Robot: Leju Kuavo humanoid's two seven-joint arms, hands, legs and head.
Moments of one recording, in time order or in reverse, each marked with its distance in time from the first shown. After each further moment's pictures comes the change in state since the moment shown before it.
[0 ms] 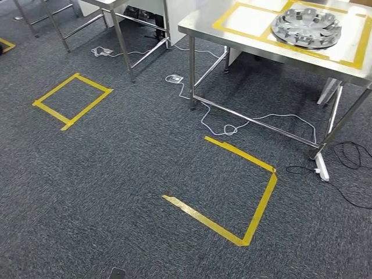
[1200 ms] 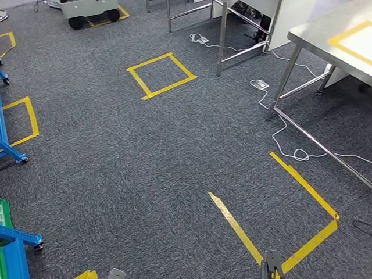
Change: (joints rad) left arm -0.020 0.054 -0.085 0.000 -0.009 -0.091 0.037; right arm -0.135 -0.056 -0.020 0.003 -0.012 -0.013 0.059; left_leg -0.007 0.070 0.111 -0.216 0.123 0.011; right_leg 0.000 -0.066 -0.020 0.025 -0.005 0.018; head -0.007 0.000
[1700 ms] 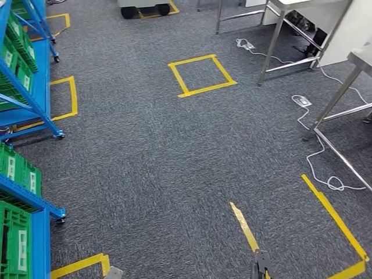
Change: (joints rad) left arm -0.003 0.002 0.000 0.000 -0.009 0.000 0.002; right arm -0.003 0.036 0.007 0.001 -0.013 -0.012 0.000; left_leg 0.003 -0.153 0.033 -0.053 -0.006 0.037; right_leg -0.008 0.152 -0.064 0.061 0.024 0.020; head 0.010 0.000
